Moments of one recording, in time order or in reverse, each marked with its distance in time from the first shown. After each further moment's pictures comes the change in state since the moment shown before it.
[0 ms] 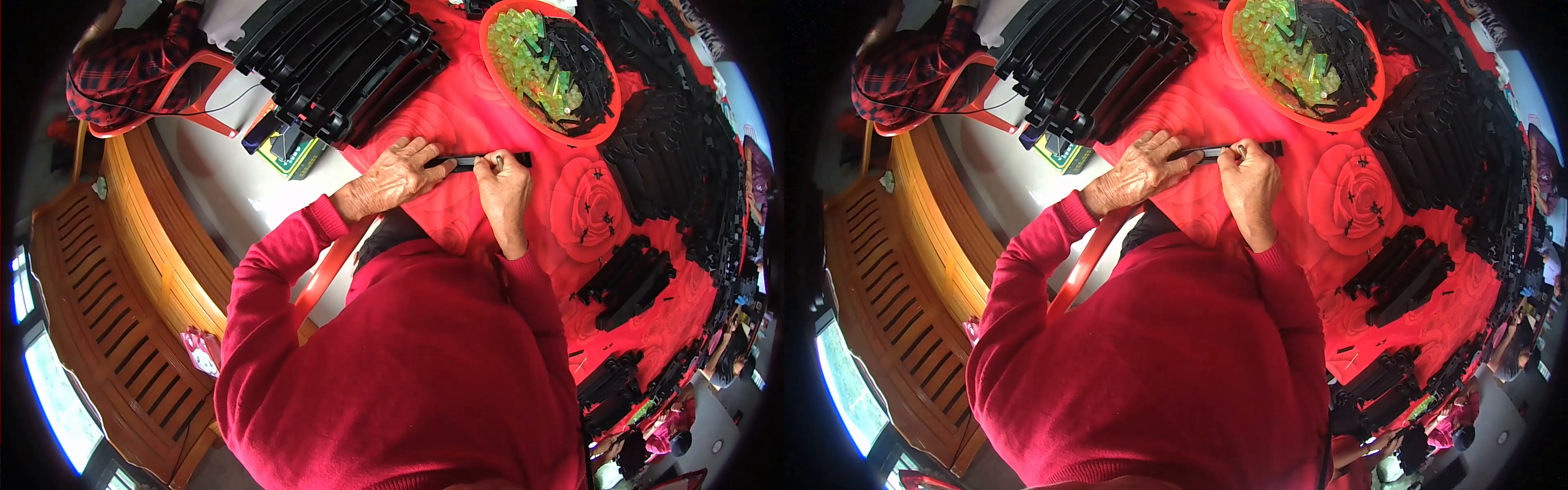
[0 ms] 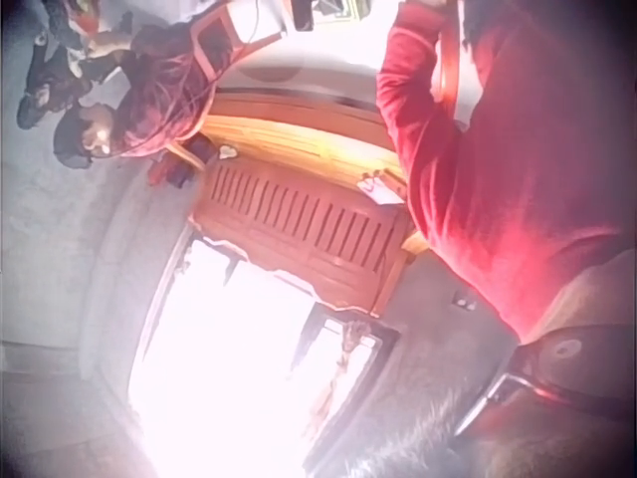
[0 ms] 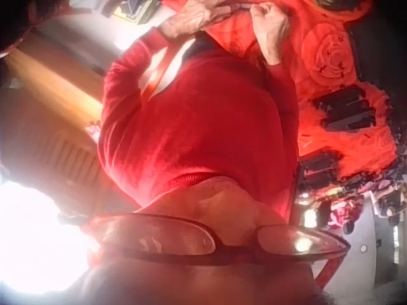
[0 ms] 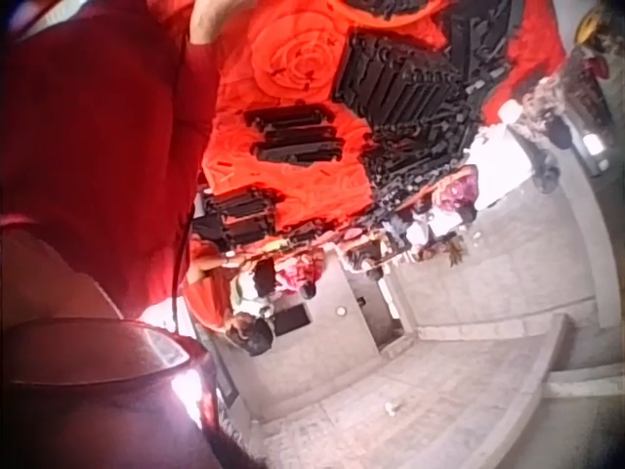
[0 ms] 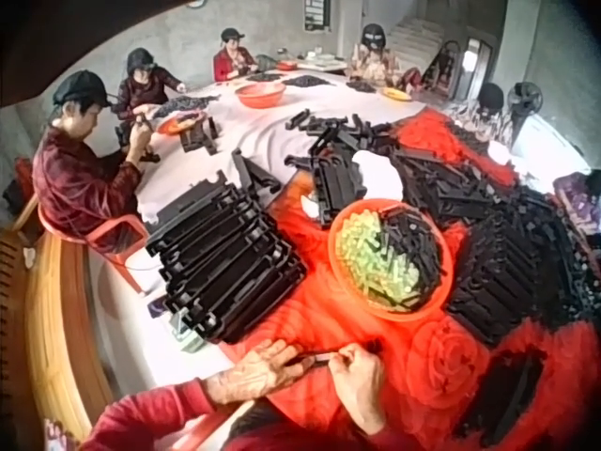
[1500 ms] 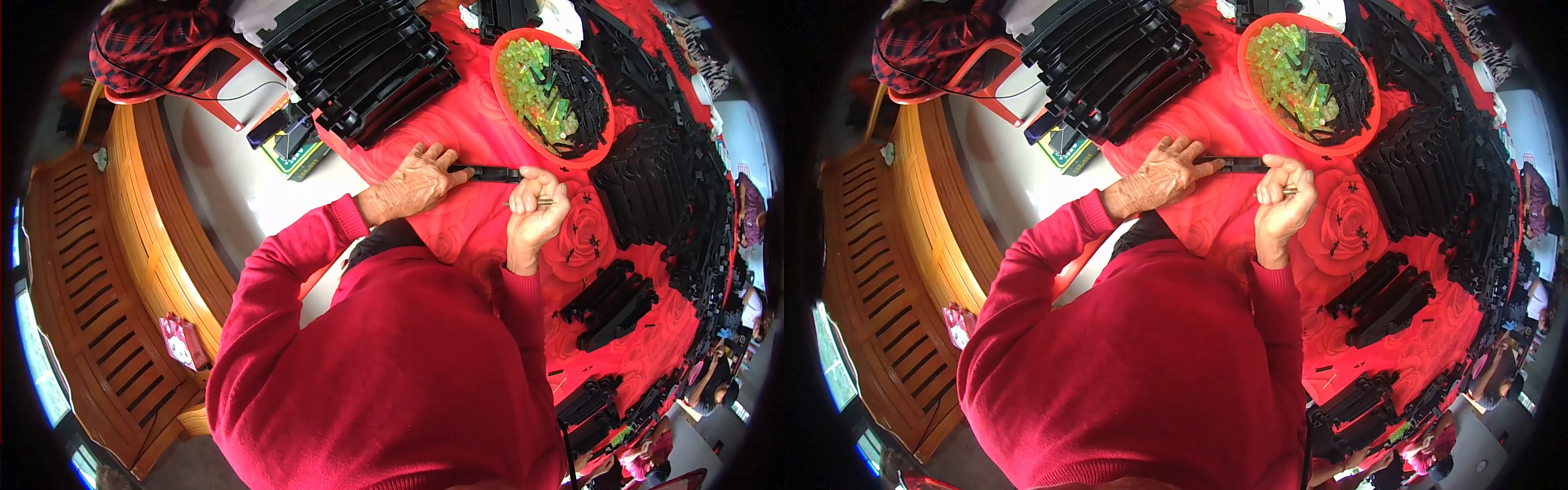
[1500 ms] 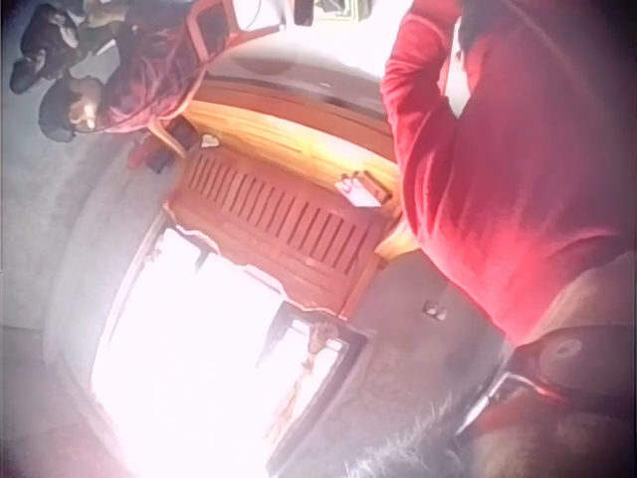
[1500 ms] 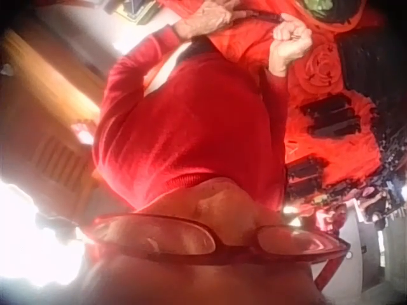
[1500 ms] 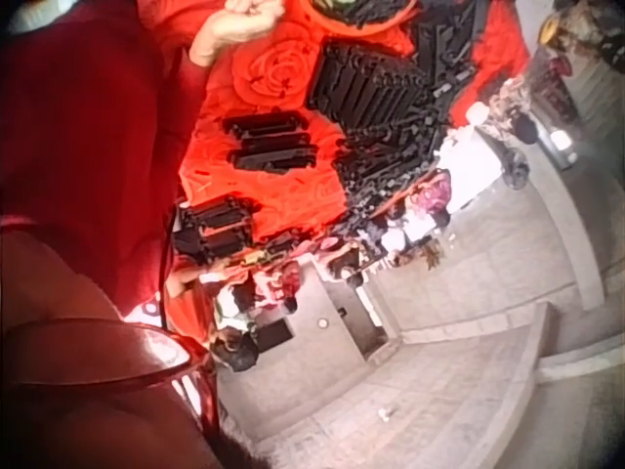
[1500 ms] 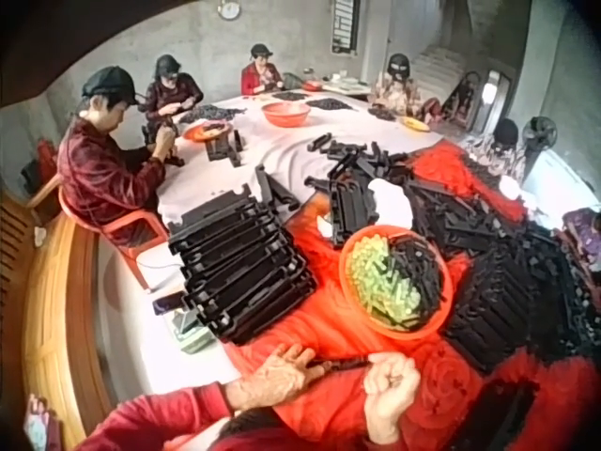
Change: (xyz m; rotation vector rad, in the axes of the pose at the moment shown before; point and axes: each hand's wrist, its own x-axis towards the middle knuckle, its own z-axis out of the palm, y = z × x) left_hand 0.020 0.022 0.013 0.151 -0.101 -0.166; right_hand 0.004 0.000 -0.039 1.274 -0.032 -0.123
